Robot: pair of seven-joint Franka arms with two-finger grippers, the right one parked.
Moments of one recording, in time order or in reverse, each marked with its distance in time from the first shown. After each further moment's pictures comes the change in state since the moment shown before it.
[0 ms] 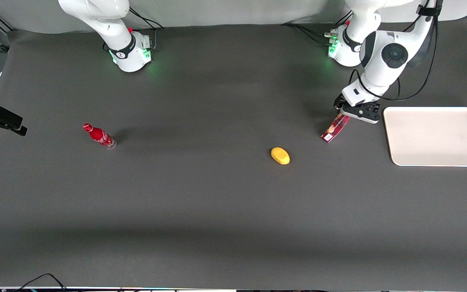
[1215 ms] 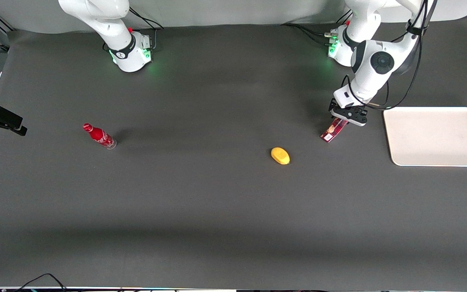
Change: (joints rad) arm -0.014 0.166 -0.011 -0.053 -0.001 0.236 0.050
